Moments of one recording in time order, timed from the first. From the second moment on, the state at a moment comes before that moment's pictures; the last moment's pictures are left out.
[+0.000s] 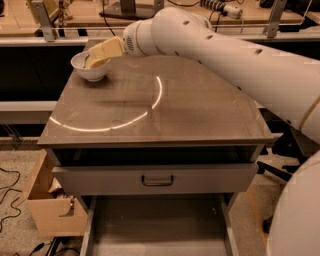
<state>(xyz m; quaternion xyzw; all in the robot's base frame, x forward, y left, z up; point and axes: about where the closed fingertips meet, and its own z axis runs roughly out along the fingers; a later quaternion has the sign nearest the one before) 0.753 0.108 0.963 -0.30 0.76 0.21 0.53</state>
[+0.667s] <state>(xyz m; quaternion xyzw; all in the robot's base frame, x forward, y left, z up) 0.767 0.145 0.947 -0.30 0.76 0.23 0.52</state>
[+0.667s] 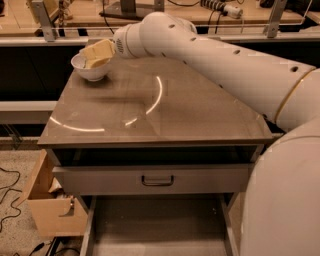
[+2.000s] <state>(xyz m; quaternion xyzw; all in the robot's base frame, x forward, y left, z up) 0.771 0.206 0.913 -0.33 0.75 0.26 0.50</state>
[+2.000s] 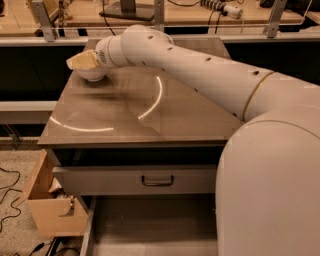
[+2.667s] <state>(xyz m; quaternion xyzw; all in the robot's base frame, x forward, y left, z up) 0.770 0.217 0.903 -0.34 0.75 0.27 0.50</state>
